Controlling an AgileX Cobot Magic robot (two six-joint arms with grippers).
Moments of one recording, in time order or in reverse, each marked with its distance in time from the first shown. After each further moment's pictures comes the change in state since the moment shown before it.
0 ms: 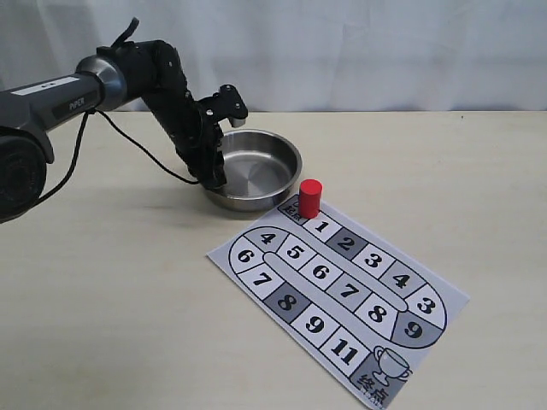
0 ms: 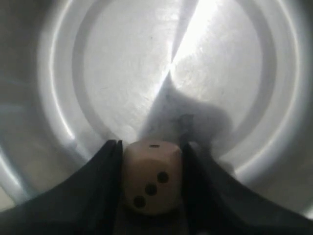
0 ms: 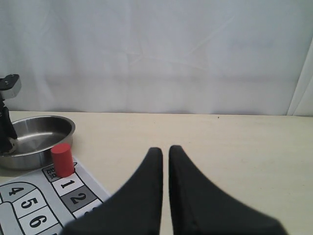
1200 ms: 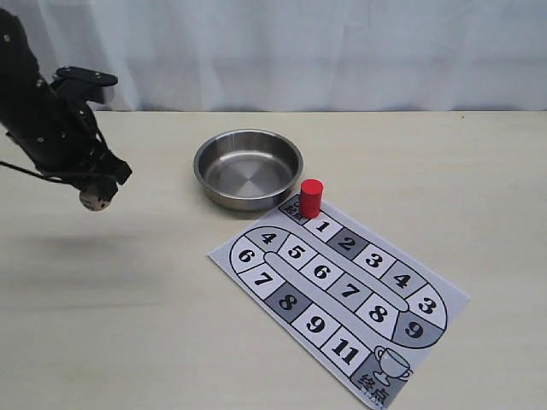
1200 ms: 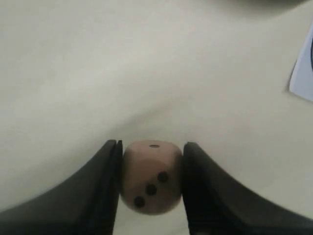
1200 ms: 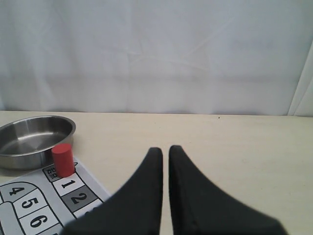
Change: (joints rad) left arm 0.152 -0.724 0.946 0.109 -0.202 -0.670; right arm 0.000 0.000 0.000 0.000 0.000 0.000
